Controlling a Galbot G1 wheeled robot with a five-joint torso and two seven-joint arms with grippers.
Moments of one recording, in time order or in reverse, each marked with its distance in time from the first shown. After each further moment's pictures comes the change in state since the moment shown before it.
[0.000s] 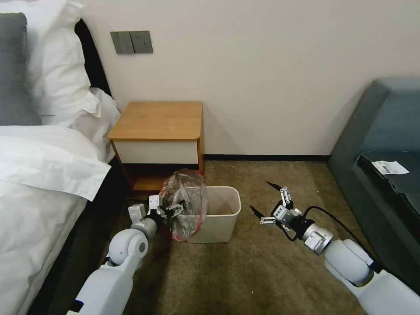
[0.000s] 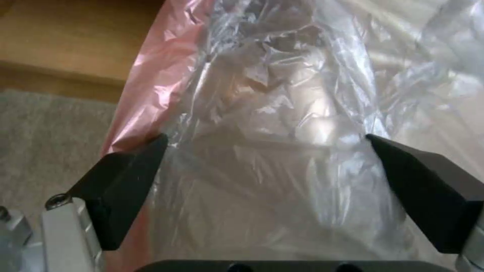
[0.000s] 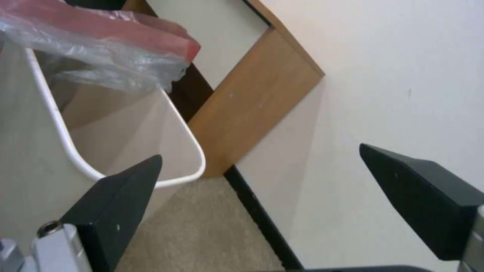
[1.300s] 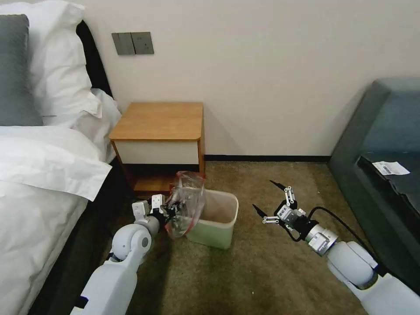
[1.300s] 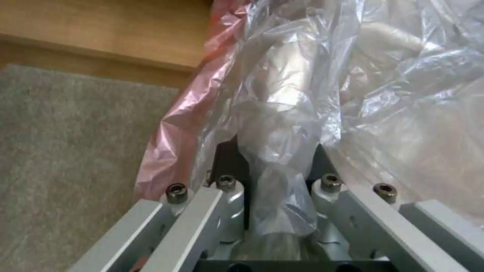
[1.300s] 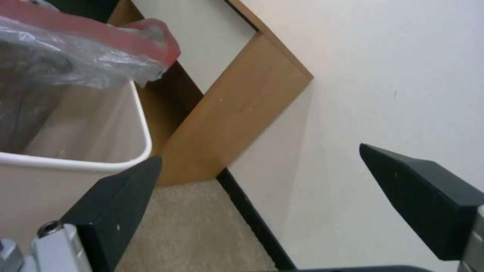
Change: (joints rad) left arm -0.014 -0.033 -0.002 -0.014 0.012 0.164 -0.047; right arm -0.034 0.008 0.042 0.014 0.003 0.012 0.005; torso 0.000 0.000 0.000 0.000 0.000
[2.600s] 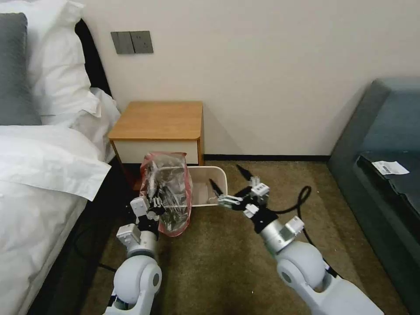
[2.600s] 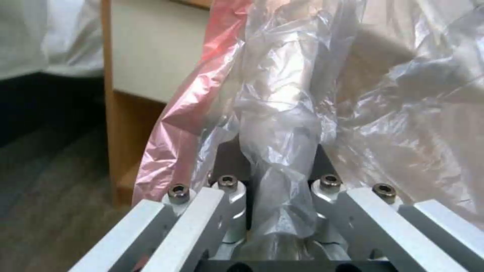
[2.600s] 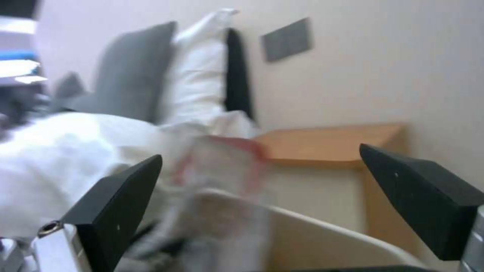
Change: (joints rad) left arm 0.295 -0.232 -0.051 -0.292 0.423 -0.571 -0.073; right arm 0.179 0.230 -0.308 0.225 0.715 -0.191 0.055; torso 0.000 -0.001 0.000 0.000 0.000
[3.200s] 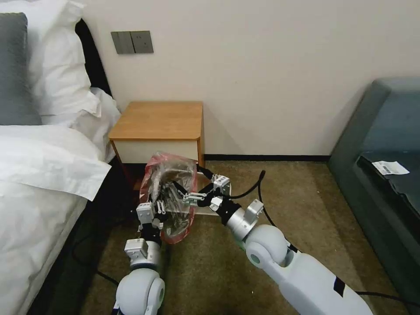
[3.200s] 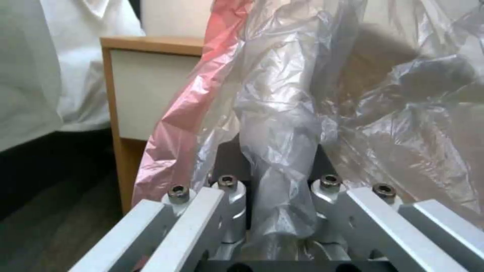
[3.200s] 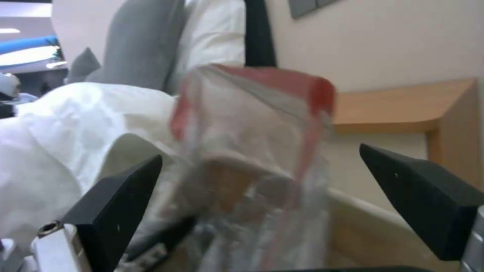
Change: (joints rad) left arm 0.052 -0.012 0.011 0.009 0.181 -0.143 0.031; right arm 0.187 0.087 -0.149 -0.187 0.023 -0.047 0.018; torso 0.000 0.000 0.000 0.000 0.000
